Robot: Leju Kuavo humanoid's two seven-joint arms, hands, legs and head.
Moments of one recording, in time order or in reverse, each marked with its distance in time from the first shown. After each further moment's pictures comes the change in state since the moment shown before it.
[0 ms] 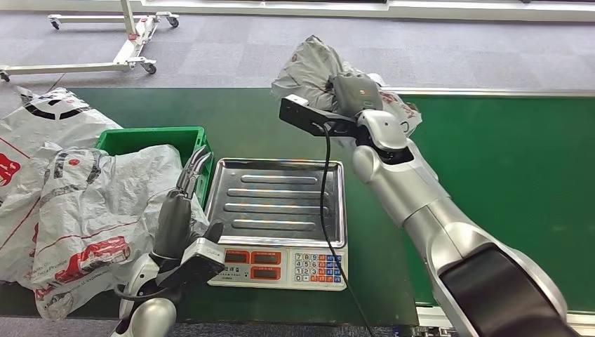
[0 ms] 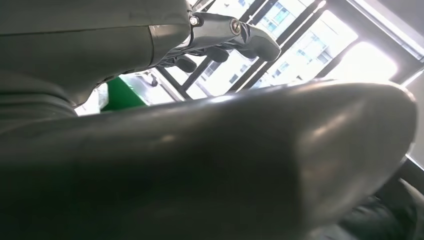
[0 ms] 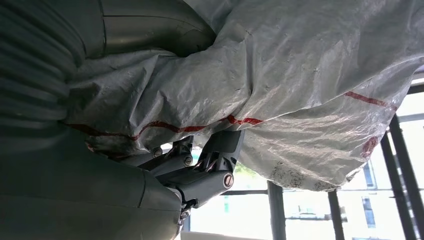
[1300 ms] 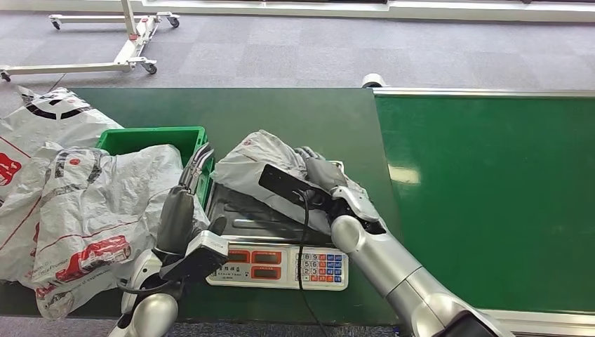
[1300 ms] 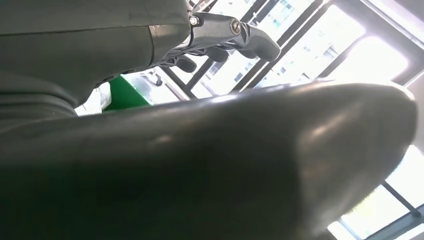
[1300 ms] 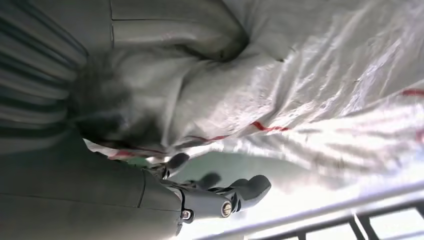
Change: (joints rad) left arm -0.019 0.009 -0.008 0.016 -0.030 -0.002 0.035; right arm 0.363 -0.033 0.086 -0.300 -0.332 0.062 0.090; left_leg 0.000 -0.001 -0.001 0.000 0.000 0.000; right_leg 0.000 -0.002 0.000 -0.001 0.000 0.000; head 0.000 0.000
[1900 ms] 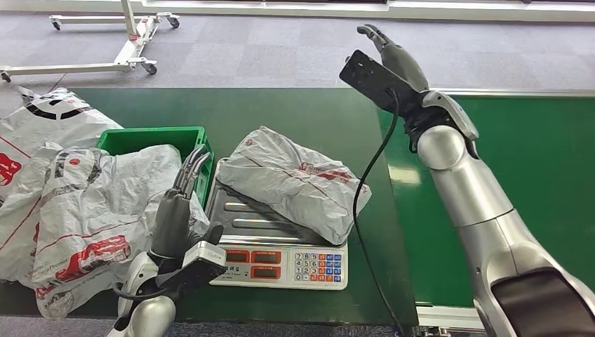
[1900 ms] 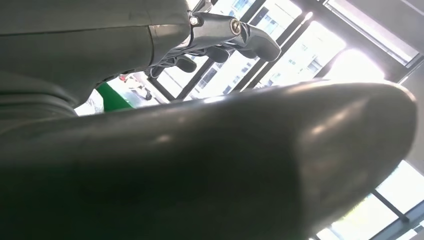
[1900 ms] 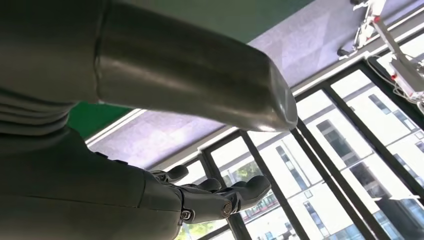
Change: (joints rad) left arm 0.009 0.017 0.009 0.006 0.004 0.041 -0.067; right arm -0.269 -0.197 -0.242 -0.163 -0.143 0.143 -0.207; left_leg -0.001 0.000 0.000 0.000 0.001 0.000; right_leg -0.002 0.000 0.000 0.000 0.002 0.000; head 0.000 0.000
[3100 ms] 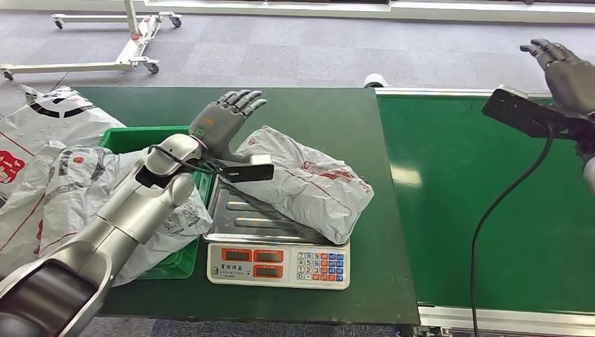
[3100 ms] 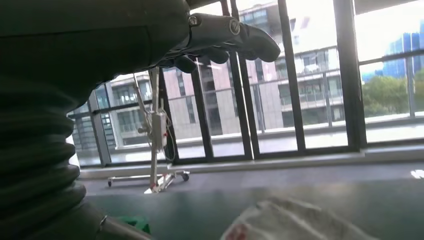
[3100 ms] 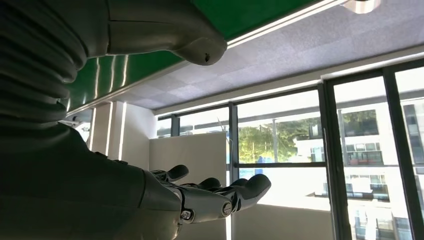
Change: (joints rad) left arm -0.836 0.149 -0.352 0.824 -0.254 -0.255 0.092; right arm 0.096 -0.671 0.041 -0.231 0.090 0.052 0.017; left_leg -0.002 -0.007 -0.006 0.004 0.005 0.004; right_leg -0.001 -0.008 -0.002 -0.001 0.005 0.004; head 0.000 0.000
